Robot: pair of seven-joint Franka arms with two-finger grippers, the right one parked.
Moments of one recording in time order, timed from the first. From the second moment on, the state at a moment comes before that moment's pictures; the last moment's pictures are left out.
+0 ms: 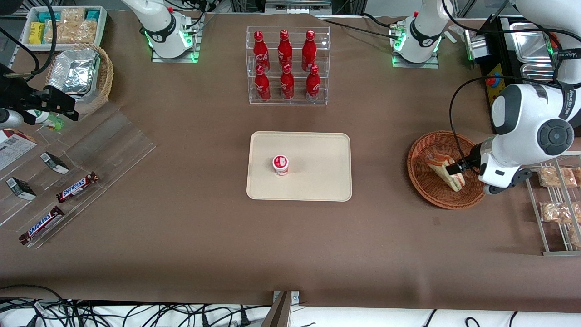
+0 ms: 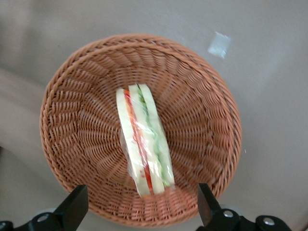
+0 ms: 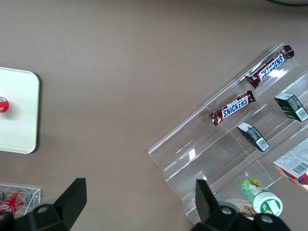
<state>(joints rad) 0.02 0.29 0.02 -1.91 0.02 2.07 -0.51</state>
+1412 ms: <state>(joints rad) -0.02 0.34 -0.01 -2.07 0.15 2.34 -0.86</state>
